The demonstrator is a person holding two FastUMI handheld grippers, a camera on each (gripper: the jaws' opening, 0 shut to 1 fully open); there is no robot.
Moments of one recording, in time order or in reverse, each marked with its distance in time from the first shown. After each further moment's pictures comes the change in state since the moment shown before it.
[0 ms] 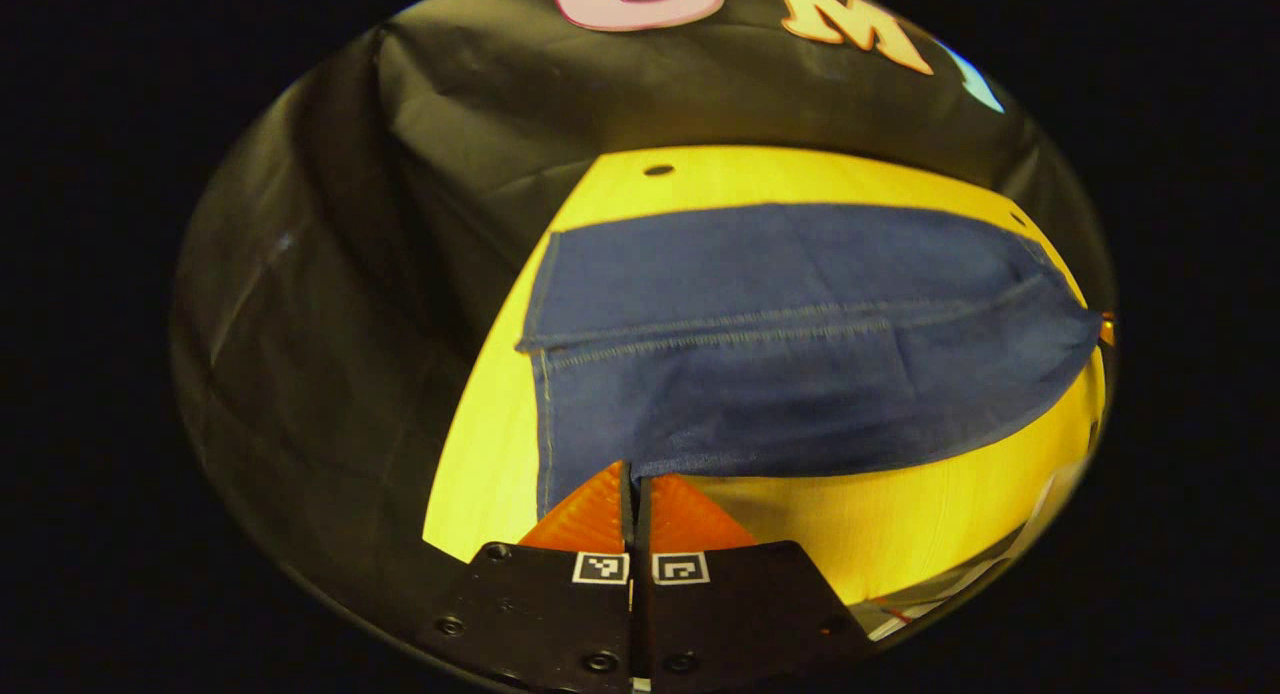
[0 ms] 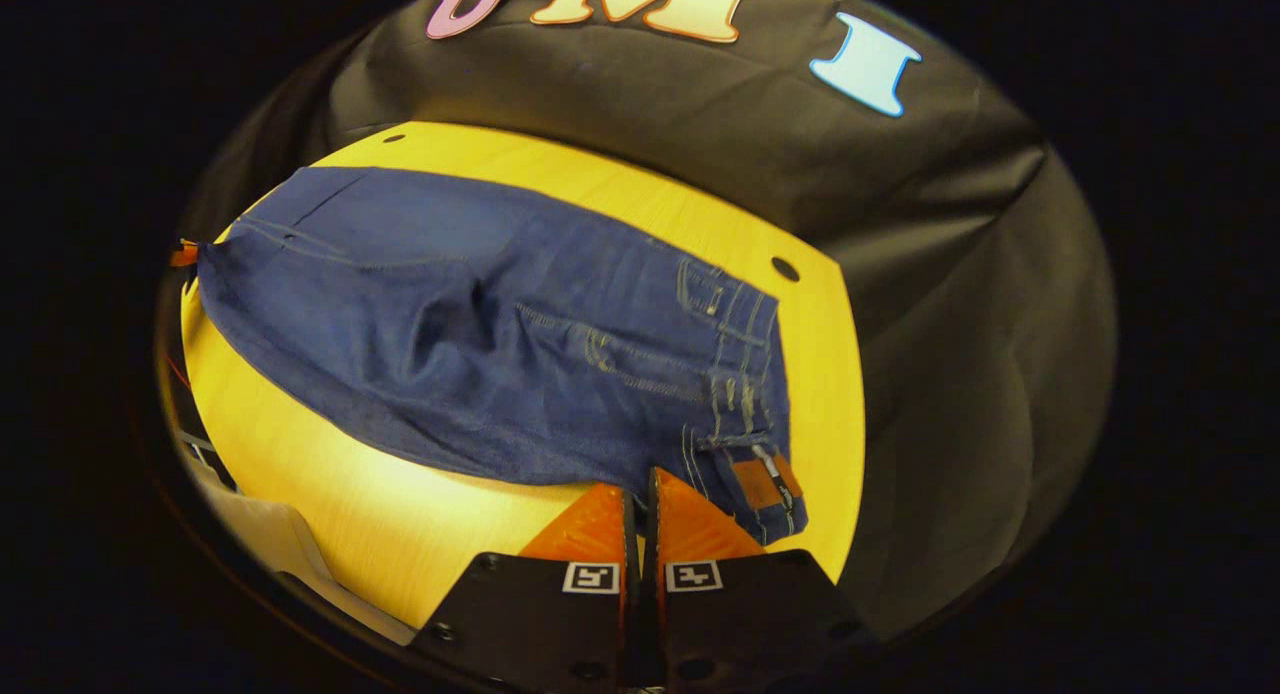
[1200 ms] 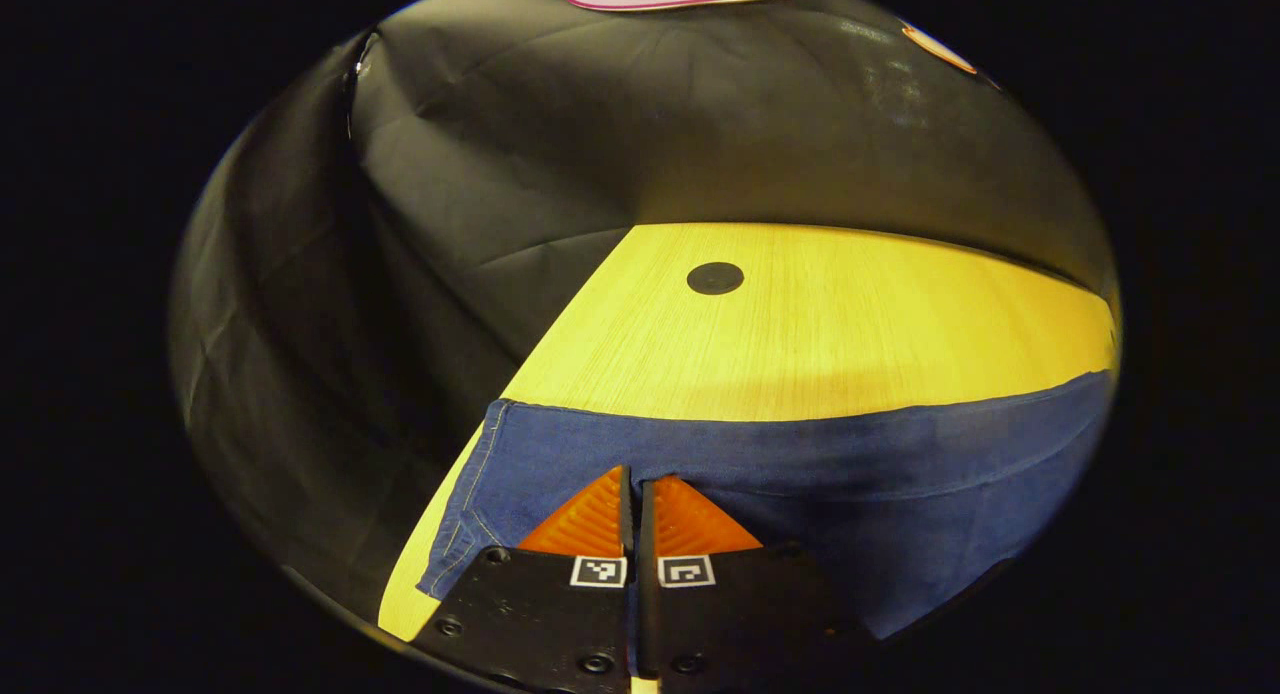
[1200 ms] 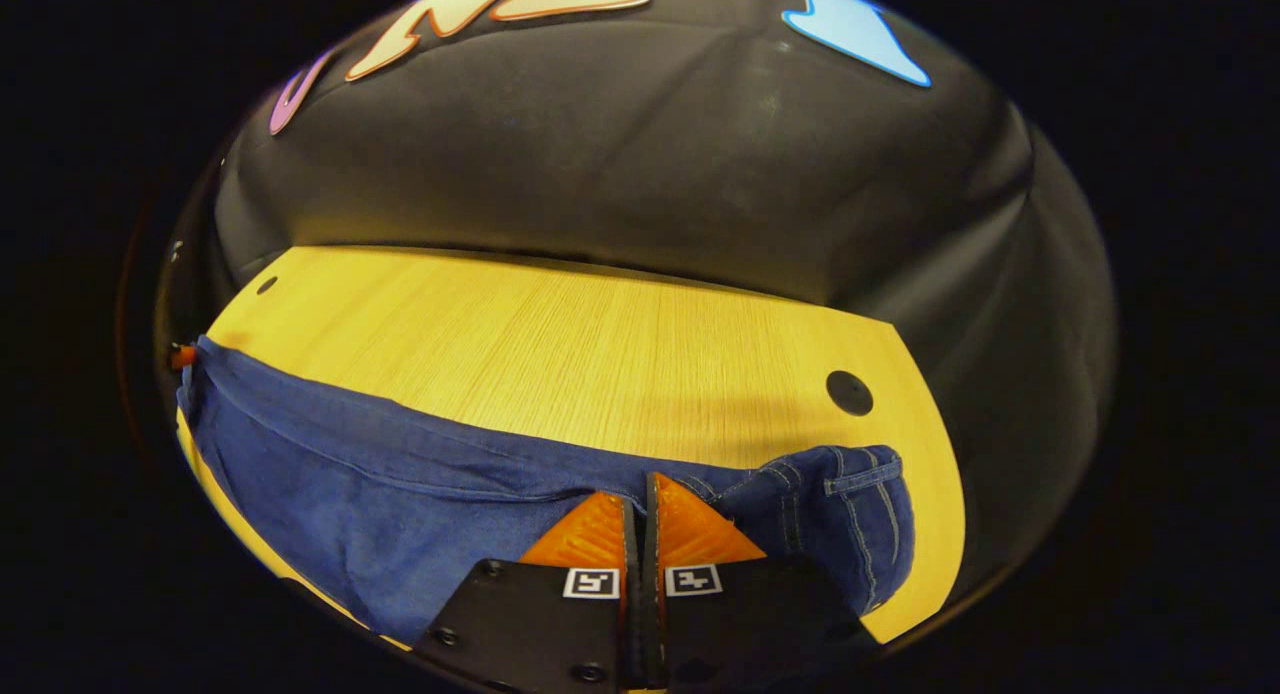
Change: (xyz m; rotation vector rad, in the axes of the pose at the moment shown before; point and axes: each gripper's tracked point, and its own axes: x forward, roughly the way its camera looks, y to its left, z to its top) left arm 0.192 -0.021 0.151 -0.092 -0.105 0.137; right arm 0.219 -0.007 0.161 0.319 -0.091 0.058
